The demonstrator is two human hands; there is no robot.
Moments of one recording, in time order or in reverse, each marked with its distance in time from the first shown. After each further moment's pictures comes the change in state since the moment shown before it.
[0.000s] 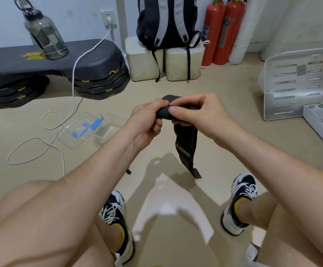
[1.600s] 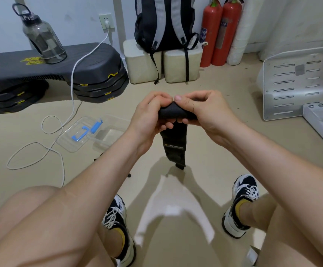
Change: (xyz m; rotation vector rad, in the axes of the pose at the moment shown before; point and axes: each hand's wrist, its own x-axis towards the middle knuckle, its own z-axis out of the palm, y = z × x) left_hand -0.013 0.005 0.011 0.151 -0.107 0.244; right_hand 0.014 -0.004 -0.004 0.275 0.103 0.111
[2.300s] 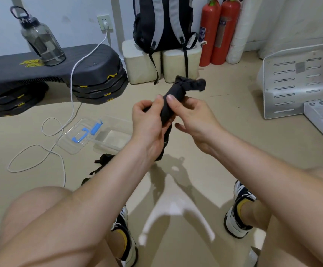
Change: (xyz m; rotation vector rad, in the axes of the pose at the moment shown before) left_hand 0.004 -0.010 0.021 -0.452 0.314 -0.065; right_hand -0.004 0.017 0.021 0.084 -0.026 0.050
